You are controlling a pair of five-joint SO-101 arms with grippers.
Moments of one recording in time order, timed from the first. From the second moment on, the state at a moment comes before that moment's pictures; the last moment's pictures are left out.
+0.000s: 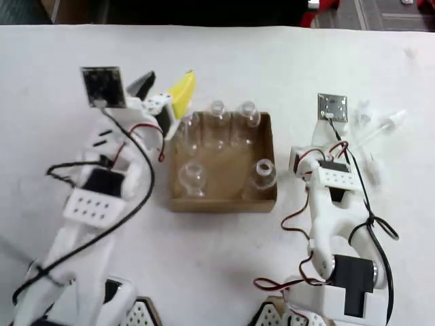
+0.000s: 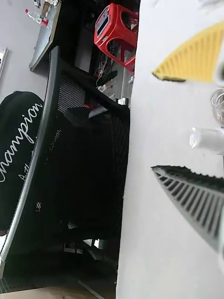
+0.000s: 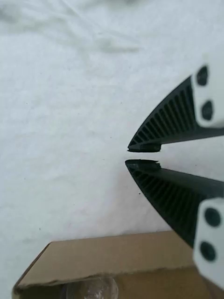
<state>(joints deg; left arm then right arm) 6.6 -40.0 45.2 16.3 15.5 6.2 -8.6 46.7 25.4 4.6</state>
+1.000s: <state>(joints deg) -4.0 -13.5 1.1 55.8 1.0 6.2 -8.6 46.9 25.4 4.6</state>
